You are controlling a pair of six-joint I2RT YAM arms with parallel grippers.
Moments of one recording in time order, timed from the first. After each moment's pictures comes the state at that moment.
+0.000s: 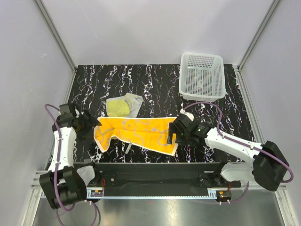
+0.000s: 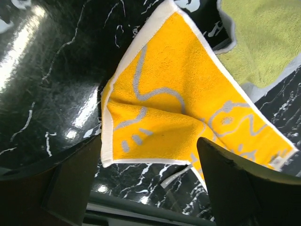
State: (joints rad) left arm 0.26 1.03 0.79 -0.81 0.16 -0.54; right arm 0.83 1.24 0.78 -0.57 0.15 0.83
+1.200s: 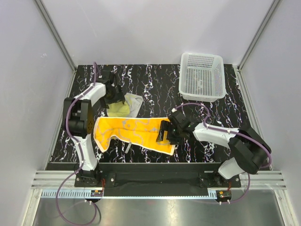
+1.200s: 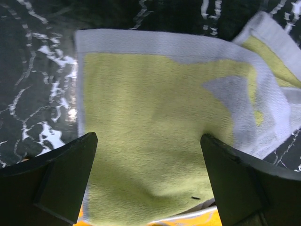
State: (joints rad) left arm -0.12 1.98 1.47 -0.67 -0.03 -0.46; right arm 0.77 1.50 0.75 -0.25 -0.13 0.88
